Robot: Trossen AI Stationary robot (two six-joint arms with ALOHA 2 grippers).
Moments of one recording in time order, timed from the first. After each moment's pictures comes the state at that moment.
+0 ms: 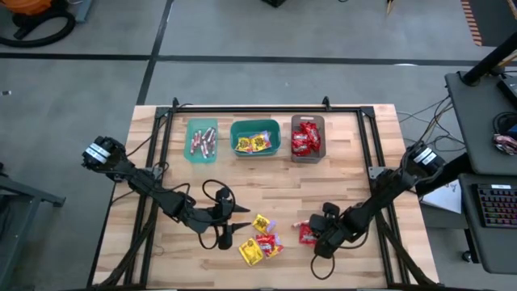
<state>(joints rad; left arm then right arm) -0.57 1.52 0.69 0.45 -0.59 -0.35 0.68 1.69 0.84 -0.43 0.20 0.98</state>
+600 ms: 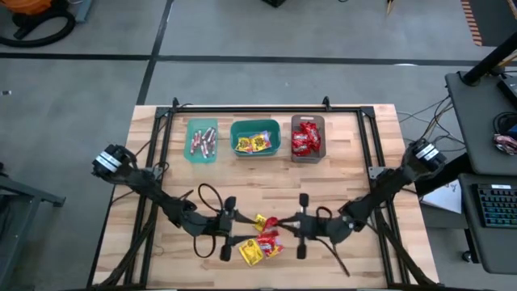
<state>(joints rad) -0.60 1.67 0.69 0.90 -0.54 -0.13 0.62 1.62 0.83 0.60 0.70 -0.02</state>
